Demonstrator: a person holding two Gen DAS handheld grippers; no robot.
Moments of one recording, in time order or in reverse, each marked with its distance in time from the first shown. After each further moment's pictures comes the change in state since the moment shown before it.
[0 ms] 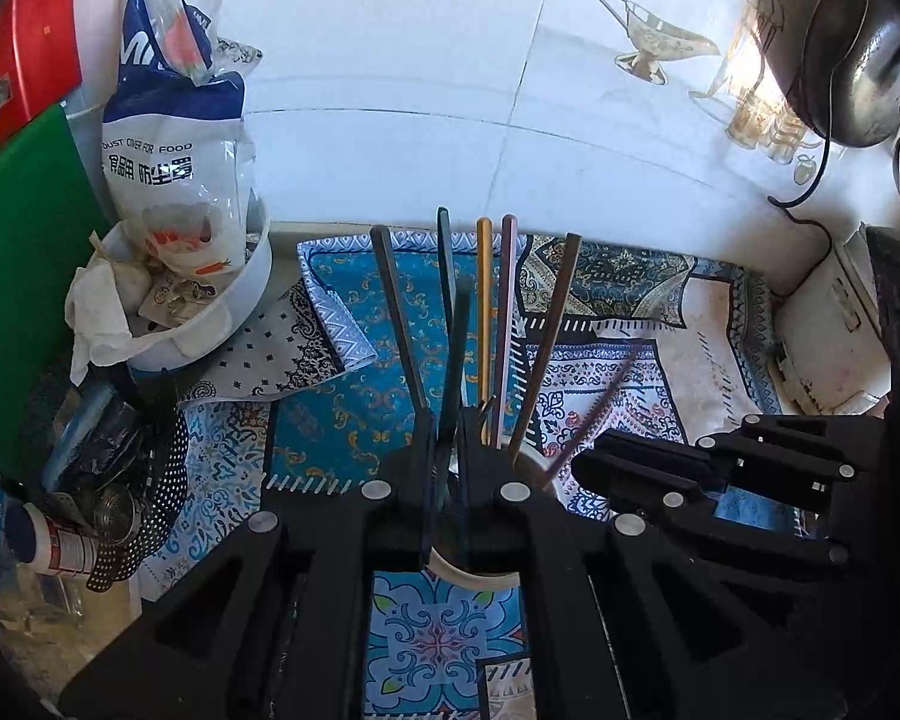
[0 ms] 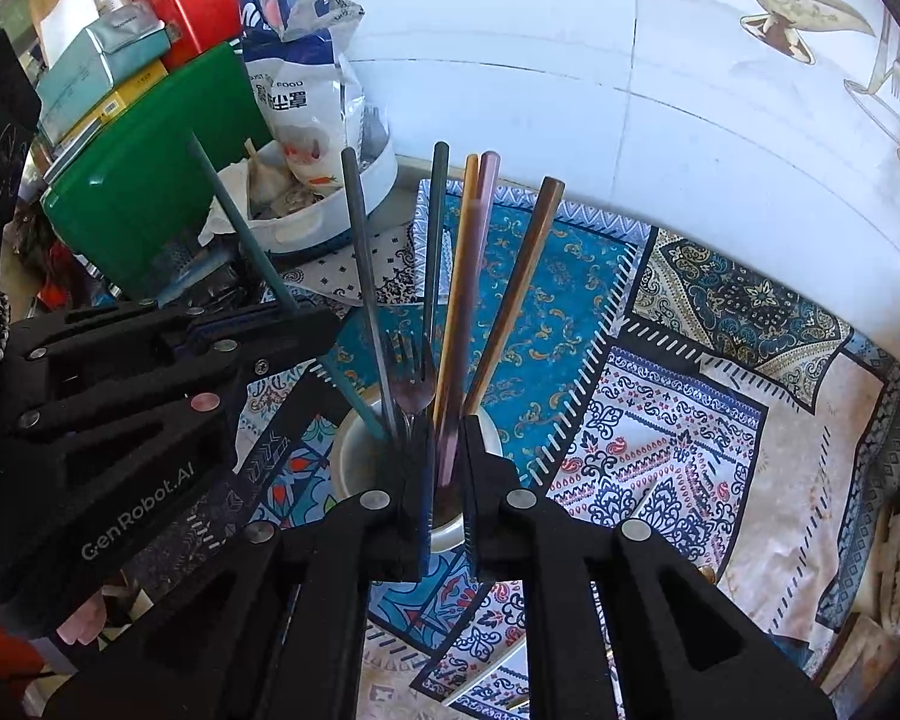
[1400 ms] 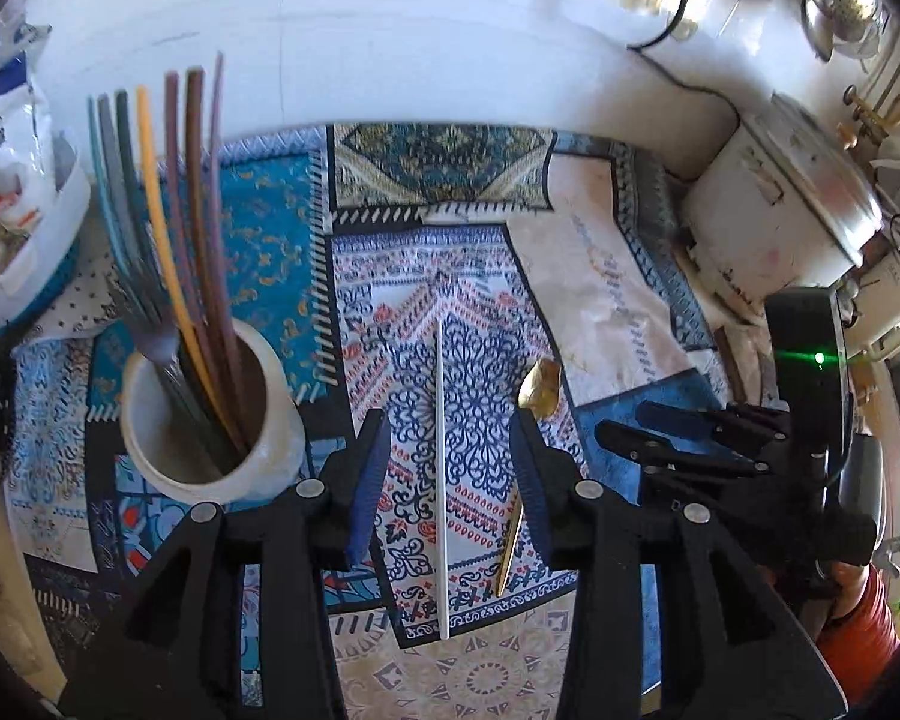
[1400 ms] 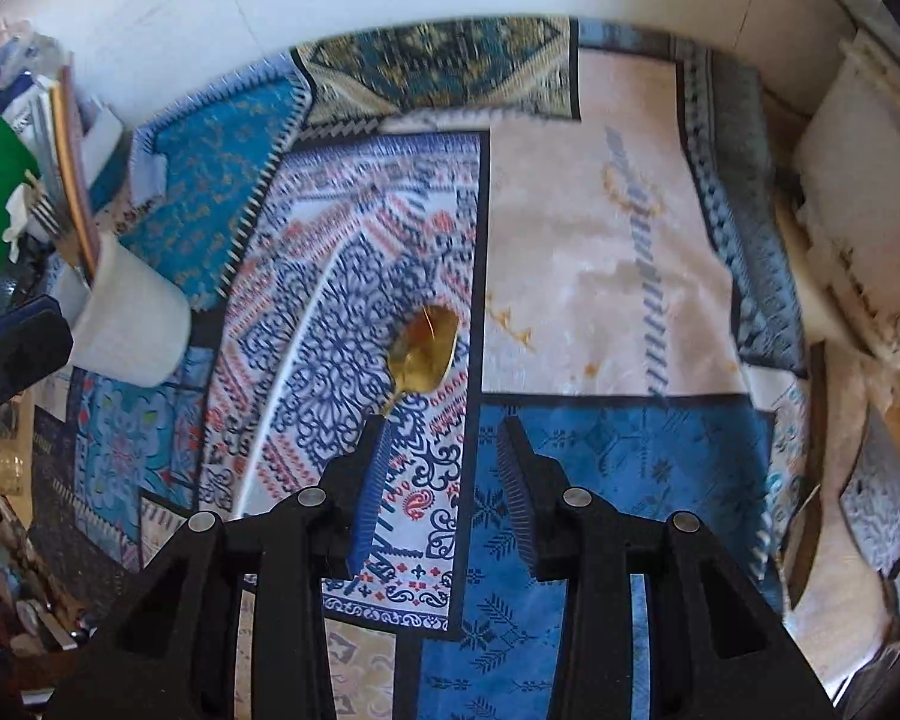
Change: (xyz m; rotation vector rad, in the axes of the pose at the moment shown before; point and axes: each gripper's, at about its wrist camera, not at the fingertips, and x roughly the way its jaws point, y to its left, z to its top) left arm 0.041 -0.124 -0.062 0.134 0.168 -0.145; right arm 0.007 -0.151 -0.144 0.402 0.160 -0.196
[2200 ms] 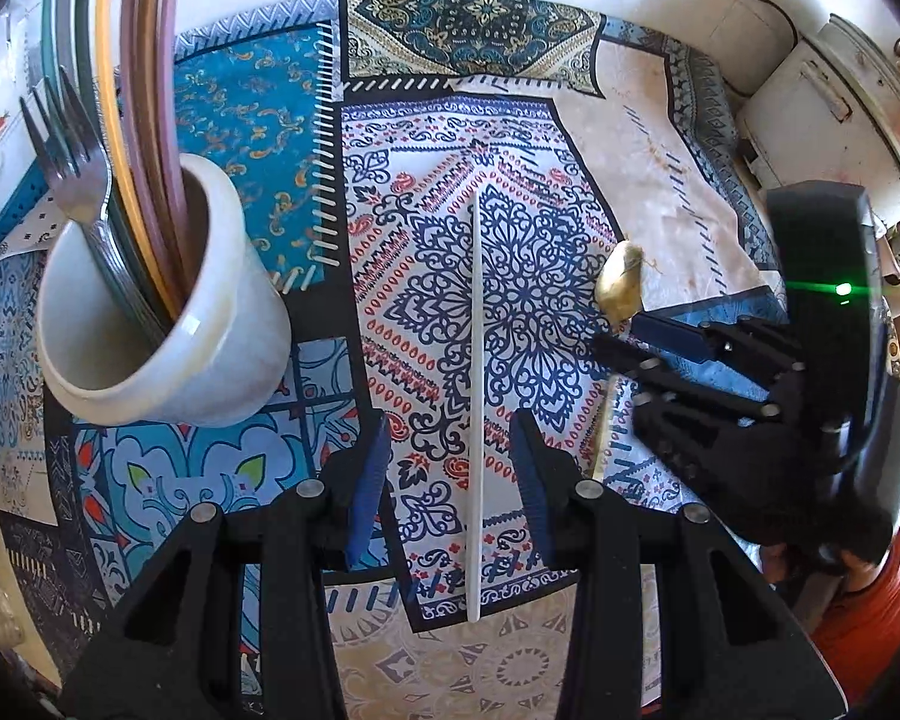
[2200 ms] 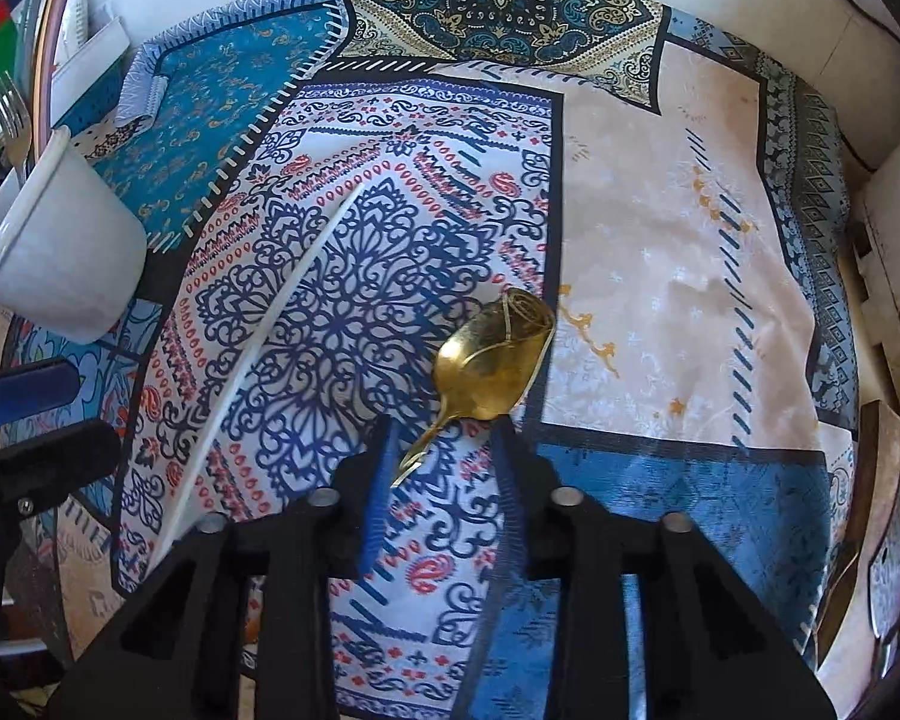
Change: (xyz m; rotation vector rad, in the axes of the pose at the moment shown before) left arm 0.057 0.010 -0.034 -0.012 0.164 0.064; right arm 0.050 0.028 -0.009 -0.169 -0.024 -0.054
